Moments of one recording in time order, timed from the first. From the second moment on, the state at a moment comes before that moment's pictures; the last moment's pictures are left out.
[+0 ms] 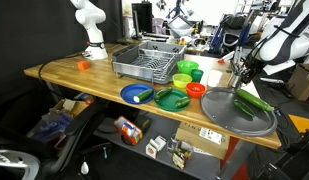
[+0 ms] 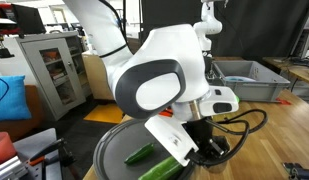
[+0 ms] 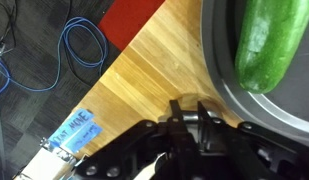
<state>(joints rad) -0.15 0.48 -0.27 -2.35 -0.18 3.08 -0.10</state>
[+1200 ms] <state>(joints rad) 0.26 0.39 -0.60 -2.32 -0.19 3.07 0.04</state>
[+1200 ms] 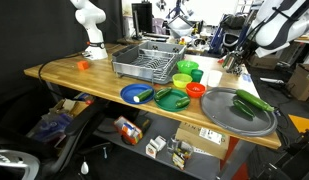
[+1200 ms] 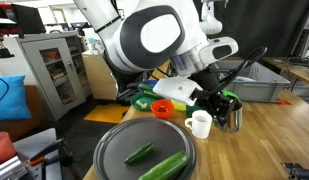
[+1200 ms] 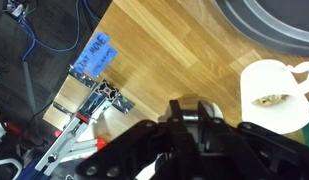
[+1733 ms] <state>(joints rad) 0.28 0.41 -0.56 -2.15 -0.22 2.90 0.07</state>
